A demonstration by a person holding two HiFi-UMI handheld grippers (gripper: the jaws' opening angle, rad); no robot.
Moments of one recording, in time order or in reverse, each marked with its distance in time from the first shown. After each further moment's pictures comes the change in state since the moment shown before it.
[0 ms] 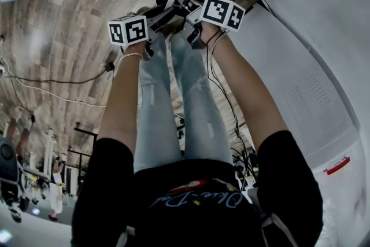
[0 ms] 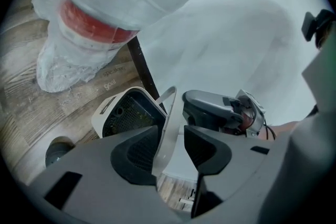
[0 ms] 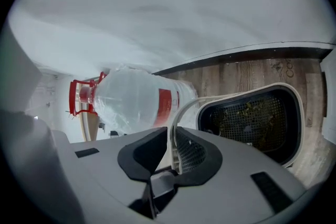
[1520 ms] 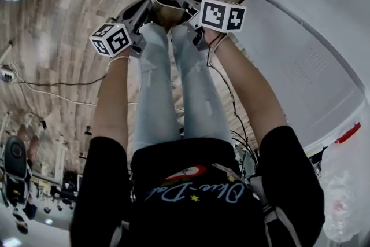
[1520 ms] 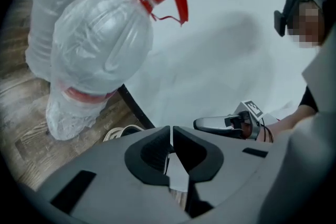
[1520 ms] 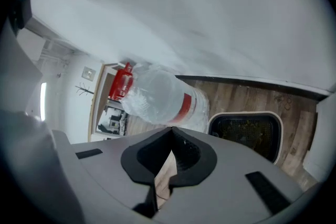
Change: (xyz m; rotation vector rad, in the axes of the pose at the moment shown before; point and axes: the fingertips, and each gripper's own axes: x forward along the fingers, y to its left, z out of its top) left arm -0.093 -0.048 0.044 0.262 -0.231 0.012; right arm -0.067 0.069 -0.012 -0.255 -0.024 0.028
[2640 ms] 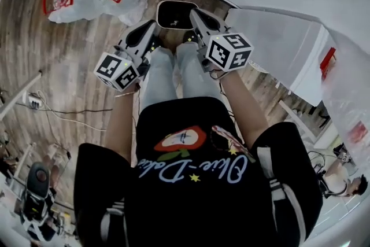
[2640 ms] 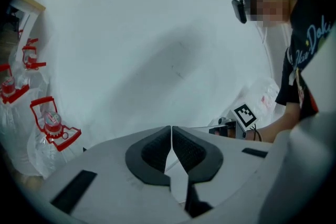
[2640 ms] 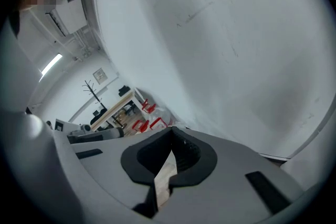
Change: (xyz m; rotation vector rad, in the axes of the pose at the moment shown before) left arm -0.123 -0.280 0.123 0.499 -0.111 -0.215; right arm -0.226 0.175 0.067 -0.322 -0.459 -0.115
